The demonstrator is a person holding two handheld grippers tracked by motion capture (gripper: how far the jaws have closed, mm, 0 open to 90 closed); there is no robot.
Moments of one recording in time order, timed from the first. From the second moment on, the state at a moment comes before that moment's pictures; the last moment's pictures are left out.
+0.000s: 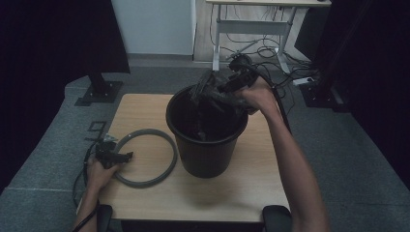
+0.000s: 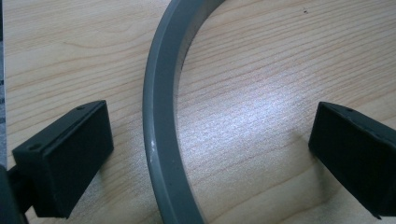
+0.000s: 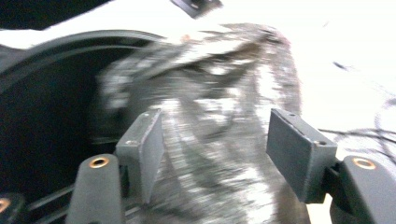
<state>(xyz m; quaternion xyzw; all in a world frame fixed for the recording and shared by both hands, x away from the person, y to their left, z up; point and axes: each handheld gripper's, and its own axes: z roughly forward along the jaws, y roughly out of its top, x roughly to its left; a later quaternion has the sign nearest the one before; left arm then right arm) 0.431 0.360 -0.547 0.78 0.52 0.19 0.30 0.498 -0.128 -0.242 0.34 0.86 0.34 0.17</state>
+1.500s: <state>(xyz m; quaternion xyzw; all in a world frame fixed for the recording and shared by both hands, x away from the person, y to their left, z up) 0.432 0.359 -0.547 0.78 0.51 0.19 0.30 0.504 -0.154 -0.284 0.37 0.88 0.25 0.16</state>
